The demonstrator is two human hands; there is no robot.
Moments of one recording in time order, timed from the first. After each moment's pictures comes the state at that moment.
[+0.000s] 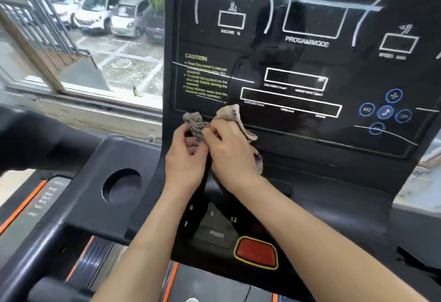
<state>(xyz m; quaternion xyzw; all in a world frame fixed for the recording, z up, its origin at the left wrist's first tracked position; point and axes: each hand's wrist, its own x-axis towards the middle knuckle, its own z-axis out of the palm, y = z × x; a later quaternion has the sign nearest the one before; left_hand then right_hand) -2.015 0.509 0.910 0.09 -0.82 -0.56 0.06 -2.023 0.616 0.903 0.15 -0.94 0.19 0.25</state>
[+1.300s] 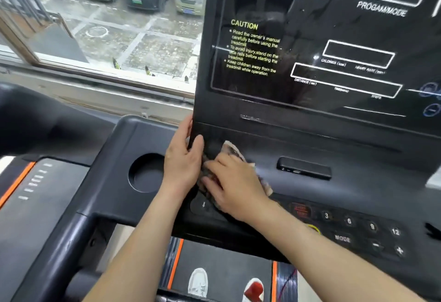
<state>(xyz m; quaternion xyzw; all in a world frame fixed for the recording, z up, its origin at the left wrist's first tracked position) -2.026 0.424 0.864 -0.01 -0.77 -0.64 0.02 -1.979 0.551 0.849 0.21 -0.95 0.20 0.09</state>
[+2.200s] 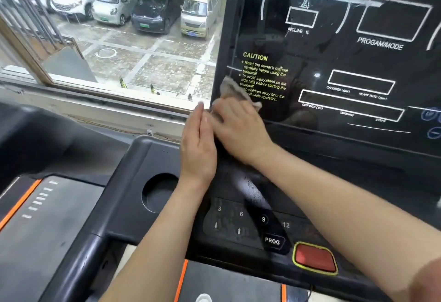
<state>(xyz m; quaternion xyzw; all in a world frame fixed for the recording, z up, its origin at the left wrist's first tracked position) -2.057 0.436 0.907 0.00 -0.75 -0.66 0.11 -2.094 0.547 0.915 0.27 -0.87 -0.03 0.42</state>
